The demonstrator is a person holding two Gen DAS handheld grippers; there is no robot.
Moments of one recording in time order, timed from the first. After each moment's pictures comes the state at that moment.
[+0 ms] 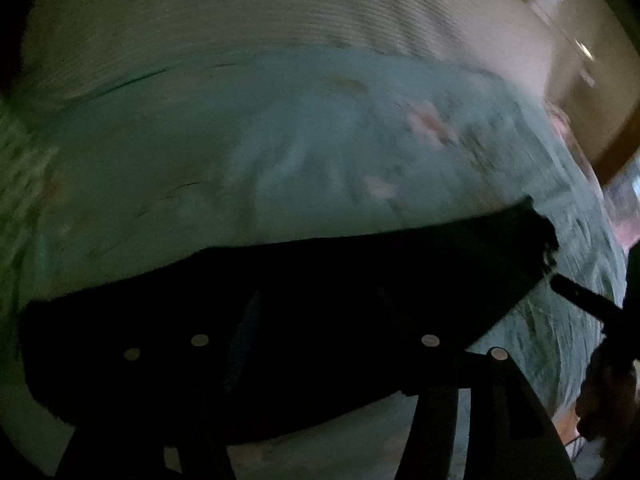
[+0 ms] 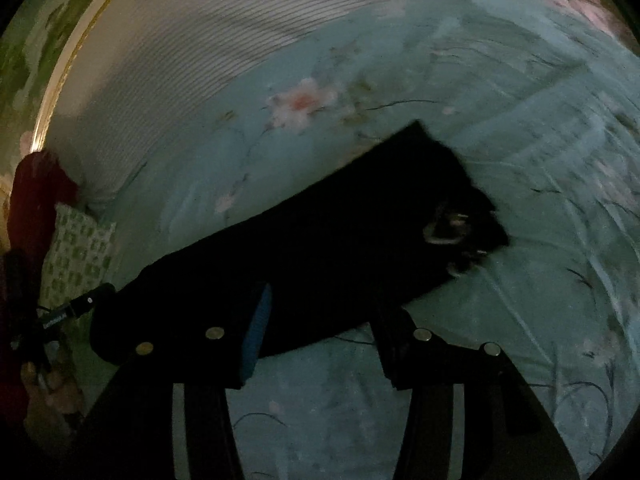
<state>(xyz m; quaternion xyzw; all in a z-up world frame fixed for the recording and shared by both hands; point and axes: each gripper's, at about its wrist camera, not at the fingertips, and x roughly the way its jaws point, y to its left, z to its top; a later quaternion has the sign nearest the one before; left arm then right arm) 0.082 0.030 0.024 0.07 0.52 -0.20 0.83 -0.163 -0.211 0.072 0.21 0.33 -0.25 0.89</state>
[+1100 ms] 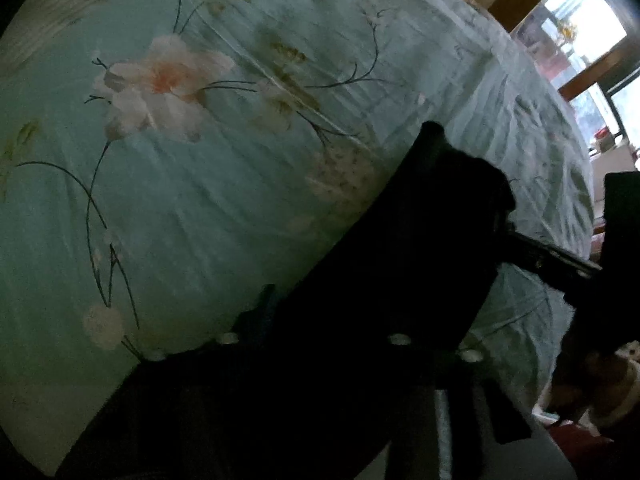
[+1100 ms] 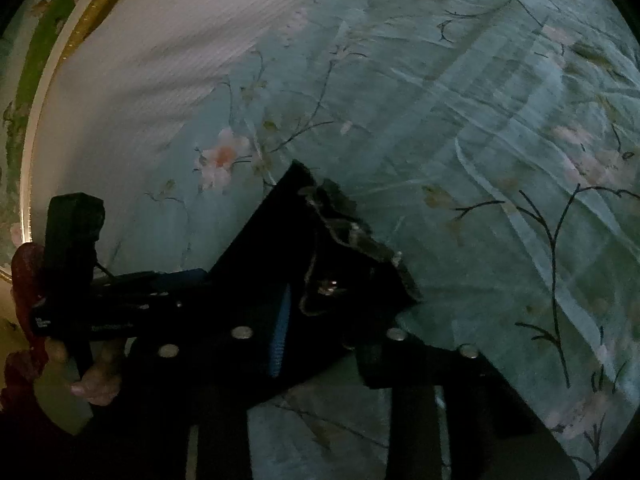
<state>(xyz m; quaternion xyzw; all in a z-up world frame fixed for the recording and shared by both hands) 0.135 -0.218 -0.057 0.23 0.59 -0.40 0.66 -0.183 -0.293 0.061 0.30 0.28 -0.28 0.87</state>
